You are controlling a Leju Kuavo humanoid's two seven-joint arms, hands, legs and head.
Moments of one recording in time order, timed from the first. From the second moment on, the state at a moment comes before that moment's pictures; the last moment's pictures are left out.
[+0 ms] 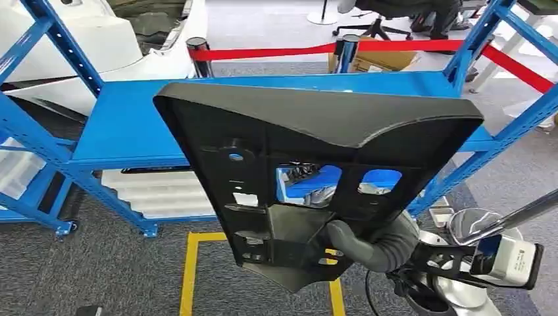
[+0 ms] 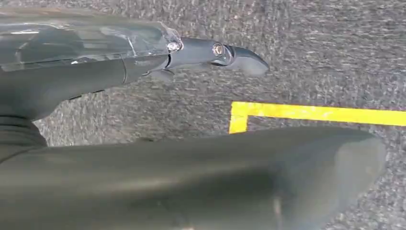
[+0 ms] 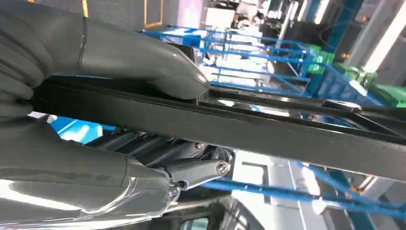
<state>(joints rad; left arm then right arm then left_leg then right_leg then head) -0.02 0.00 0.66 -0.20 -0.42 0.03 -0.48 -0.17 -0.11 0.47 -1.93 -0.20 0.29 -0.41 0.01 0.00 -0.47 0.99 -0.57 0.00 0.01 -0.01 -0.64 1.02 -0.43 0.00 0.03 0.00</state>
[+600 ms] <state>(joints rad) -0.02 0.00 0.70 -0.20 -0.46 0.03 -0.46 -0.16 -0.11 0.45 -1.94 -0.20 0.30 -0.41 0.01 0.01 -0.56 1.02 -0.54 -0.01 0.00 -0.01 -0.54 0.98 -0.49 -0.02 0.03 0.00</state>
